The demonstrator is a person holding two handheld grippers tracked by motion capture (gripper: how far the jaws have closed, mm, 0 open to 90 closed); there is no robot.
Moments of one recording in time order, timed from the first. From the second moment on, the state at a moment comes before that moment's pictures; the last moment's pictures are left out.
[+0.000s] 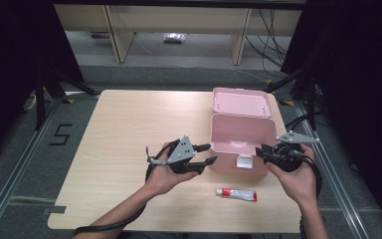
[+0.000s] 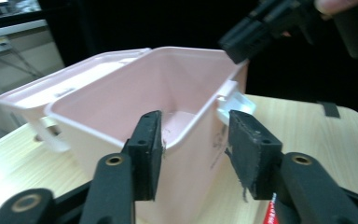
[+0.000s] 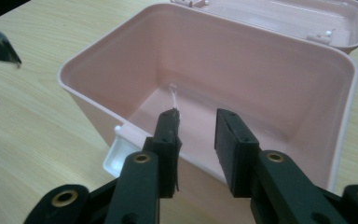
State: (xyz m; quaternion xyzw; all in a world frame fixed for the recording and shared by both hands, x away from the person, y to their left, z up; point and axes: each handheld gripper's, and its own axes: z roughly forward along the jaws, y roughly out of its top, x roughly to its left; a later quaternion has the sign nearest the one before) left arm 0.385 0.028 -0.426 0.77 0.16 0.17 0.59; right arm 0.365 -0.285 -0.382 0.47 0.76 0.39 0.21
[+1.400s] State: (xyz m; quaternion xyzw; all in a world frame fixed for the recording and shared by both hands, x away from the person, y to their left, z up) left arm 0.379 0.060 -0.433 0.76 0.20 0.18 0.58; right arm 0.352 -0.275 -0.388 0.44 0.80 0.36 0.20
